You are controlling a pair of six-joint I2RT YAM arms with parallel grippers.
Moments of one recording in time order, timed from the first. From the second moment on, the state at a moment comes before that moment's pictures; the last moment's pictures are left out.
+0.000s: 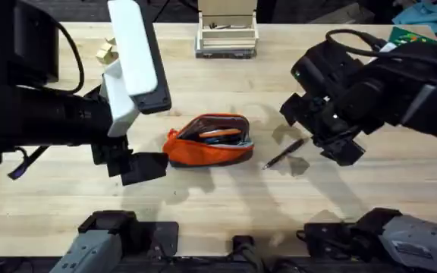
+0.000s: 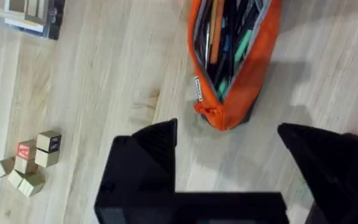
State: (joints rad) left arm 0.01 0.90 1.02 -1.27 0.47 1.25; right arm 0.53 1.33 0.96 -1.08 0.28 1.40
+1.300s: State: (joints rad) left arm 0.01 0.90 1.02 -1.27 0.47 1.25; right arm 0.54 1.60 0.97 -0.93 0.26 1.42
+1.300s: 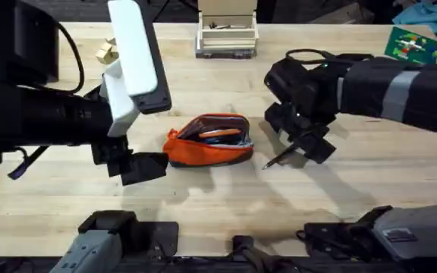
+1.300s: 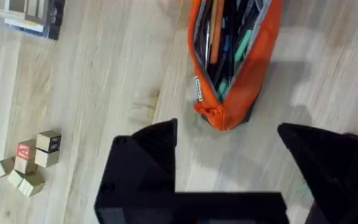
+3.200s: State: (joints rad) left arm 0.01 0.90 1.02 -1.27 0.47 1.25; right arm 0.53 1.17 0.91 -0.87 0.21 1.45
